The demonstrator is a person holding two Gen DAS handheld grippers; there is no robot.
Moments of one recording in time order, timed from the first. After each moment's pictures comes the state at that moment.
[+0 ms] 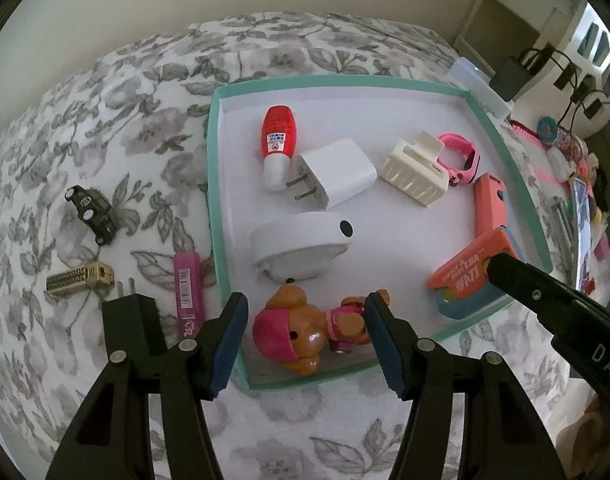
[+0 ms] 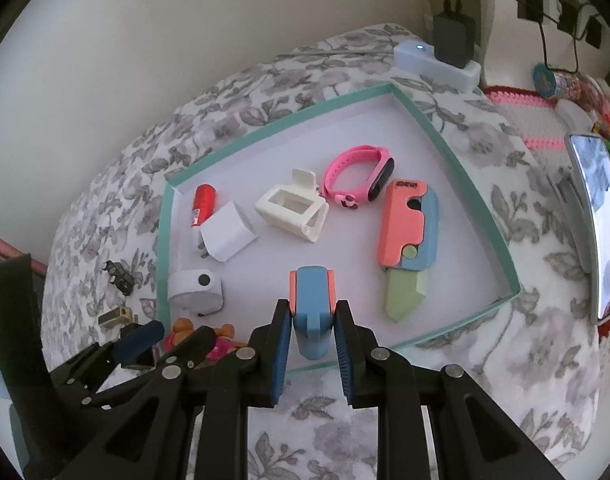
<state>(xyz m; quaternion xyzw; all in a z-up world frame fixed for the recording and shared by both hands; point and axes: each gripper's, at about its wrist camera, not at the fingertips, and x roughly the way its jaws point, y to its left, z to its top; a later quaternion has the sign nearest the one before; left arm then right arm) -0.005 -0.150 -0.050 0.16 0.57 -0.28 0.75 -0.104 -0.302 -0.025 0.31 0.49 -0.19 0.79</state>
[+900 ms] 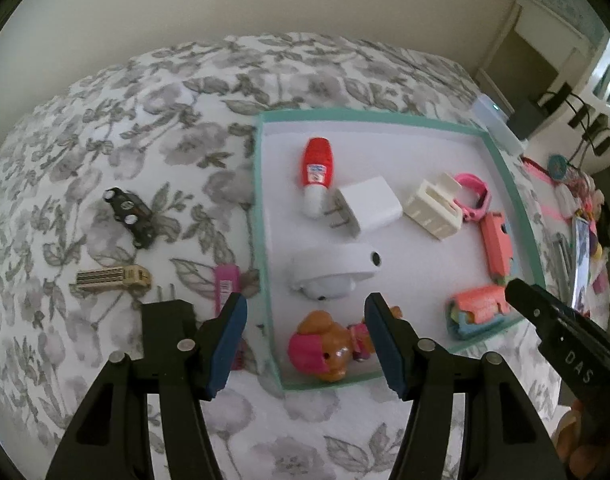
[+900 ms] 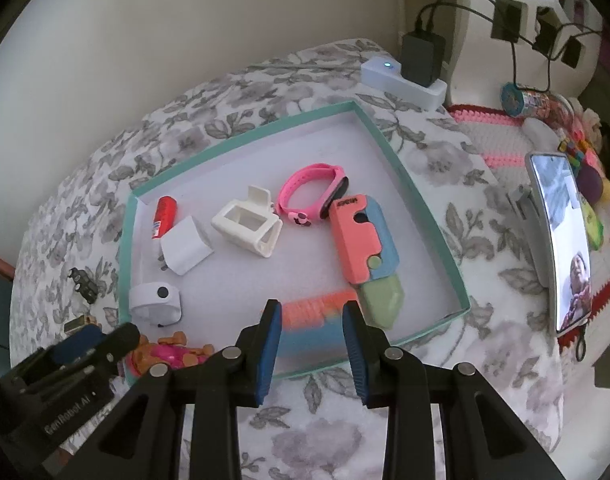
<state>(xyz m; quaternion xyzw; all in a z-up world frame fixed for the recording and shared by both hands) 0.011 -0.134 -0.024 0.13 0.56 -0.24 0.78 -0.106 -0.308 -0.018 0.26 0.50 -0.24 0.79</state>
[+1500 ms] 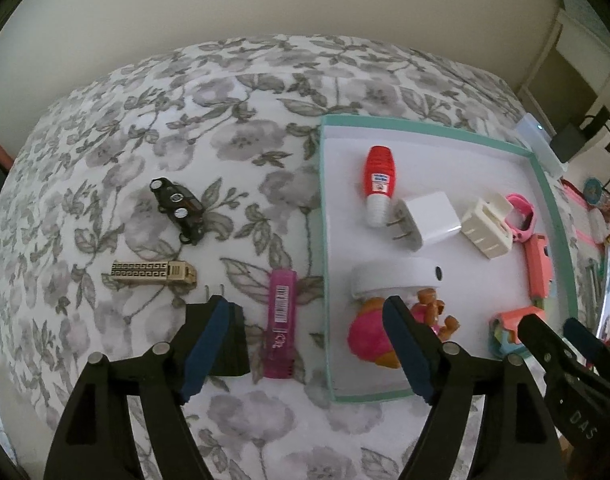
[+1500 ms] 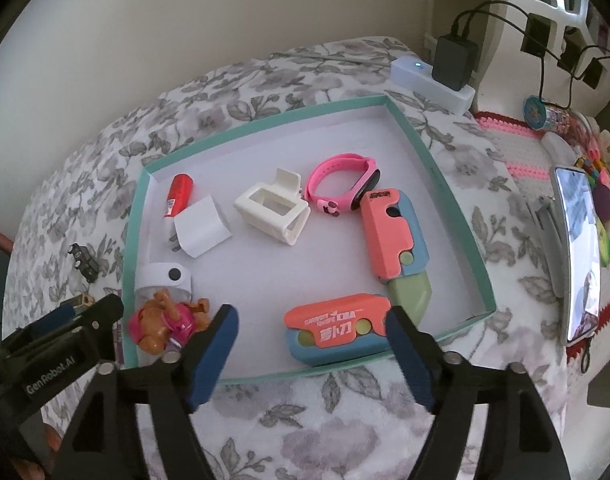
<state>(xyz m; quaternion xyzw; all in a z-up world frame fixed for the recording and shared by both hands) 0.024 -0.117 -0.030 0.13 0.56 -0.17 0.80 -0.093 -0.291 -0.029 0.23 0.52 -0.22 0.80</state>
